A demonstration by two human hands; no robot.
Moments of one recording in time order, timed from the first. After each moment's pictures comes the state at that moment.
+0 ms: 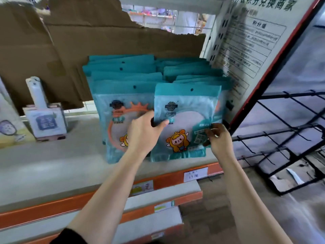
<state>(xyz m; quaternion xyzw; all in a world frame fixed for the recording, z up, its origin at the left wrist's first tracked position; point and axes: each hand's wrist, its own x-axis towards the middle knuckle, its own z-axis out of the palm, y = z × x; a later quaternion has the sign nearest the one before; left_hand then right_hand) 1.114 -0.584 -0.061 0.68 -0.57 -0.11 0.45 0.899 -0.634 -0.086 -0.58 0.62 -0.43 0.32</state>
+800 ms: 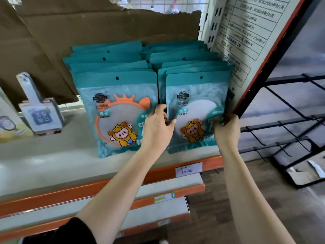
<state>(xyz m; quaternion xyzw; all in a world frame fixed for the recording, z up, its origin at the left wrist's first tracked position) 1.025 -0.617 -0.070 0.69 -0.57 -0.10 0.43 0.850 -0.683 -0.097 -0.51 0.69 -0.43 0.27</state>
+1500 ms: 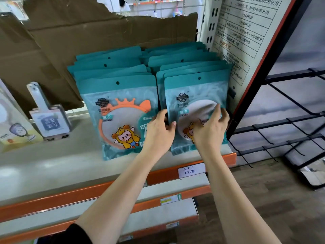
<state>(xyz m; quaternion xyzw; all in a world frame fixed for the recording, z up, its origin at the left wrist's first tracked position) 1.013 -0.614 -0.067 0.70 -0.58 -0.13 0.40 0.893 -0.654 -0.083 -0.58 0.67 -0.41 0.21</state>
